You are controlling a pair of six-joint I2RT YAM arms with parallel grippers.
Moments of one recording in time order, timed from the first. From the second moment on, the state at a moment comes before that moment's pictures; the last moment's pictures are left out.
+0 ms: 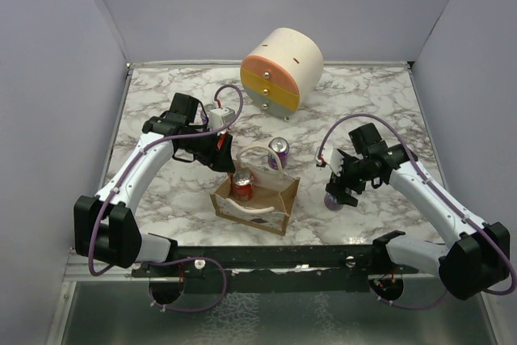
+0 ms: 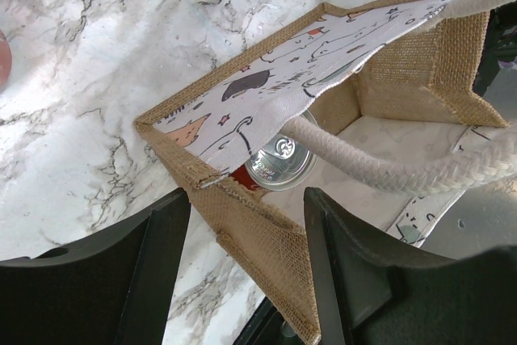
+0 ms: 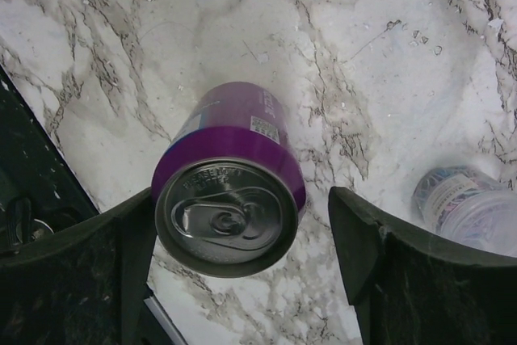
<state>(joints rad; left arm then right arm) -0.27 1.36 1.12 -0.88 0.72 0.23 0.38 1.13 0.86 -0.94 -0.32 -0.80</state>
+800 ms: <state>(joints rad) -0.27 1.34 1.12 -0.88 0.71 0.23 0.34 1.14 0.84 -0.90 -0.41 -0.82</state>
